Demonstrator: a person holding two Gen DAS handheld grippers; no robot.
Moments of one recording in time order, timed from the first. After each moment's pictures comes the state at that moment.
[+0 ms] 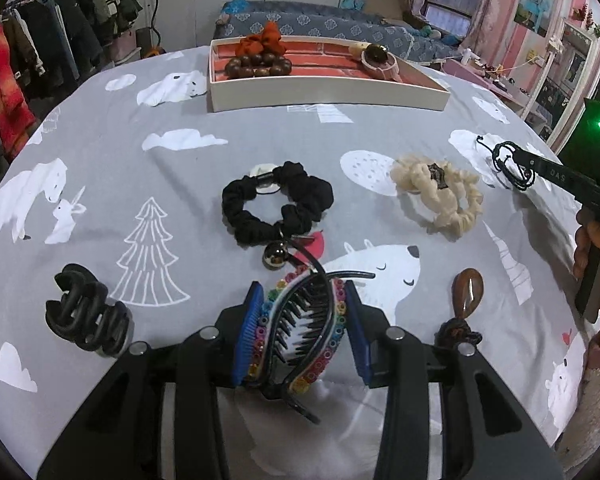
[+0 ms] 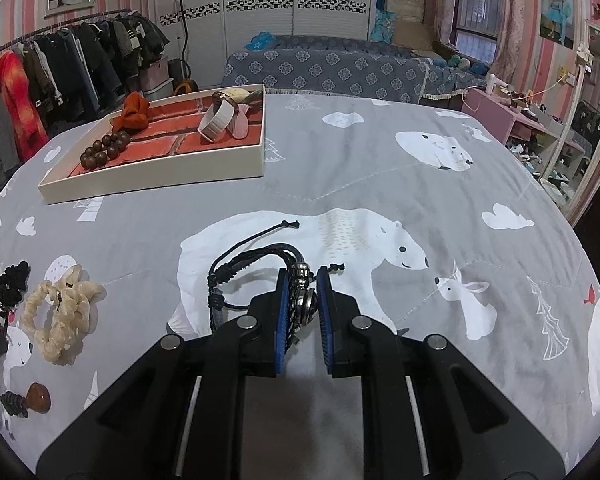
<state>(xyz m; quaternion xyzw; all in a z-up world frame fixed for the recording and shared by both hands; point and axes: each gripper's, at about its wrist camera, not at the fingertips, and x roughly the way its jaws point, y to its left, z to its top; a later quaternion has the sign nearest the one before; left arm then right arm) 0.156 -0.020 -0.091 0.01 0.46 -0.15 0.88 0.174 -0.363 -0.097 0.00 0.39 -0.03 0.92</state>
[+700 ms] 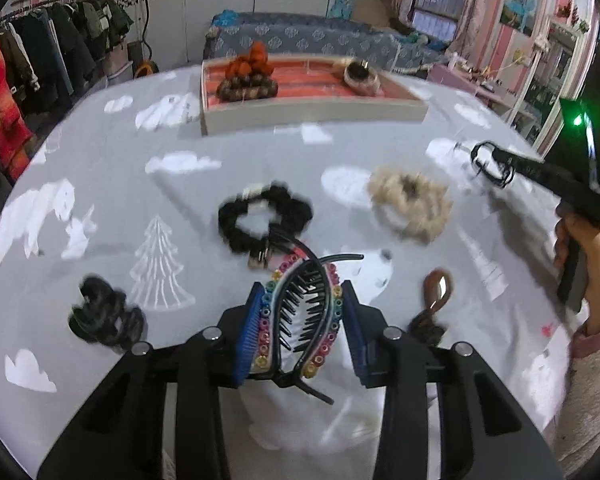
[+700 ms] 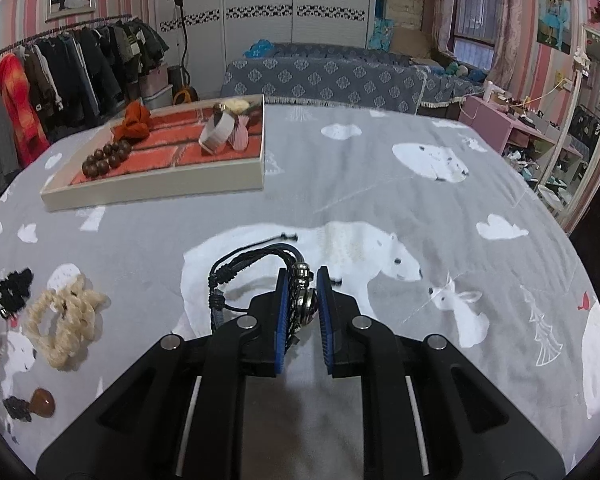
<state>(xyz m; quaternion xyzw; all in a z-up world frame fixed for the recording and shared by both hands) 0.146 -0.021 -0.059 0.02 0.43 -0.17 0.89 0.170 -0.364 -0.084 0.00 0.37 -0.03 0.93</state>
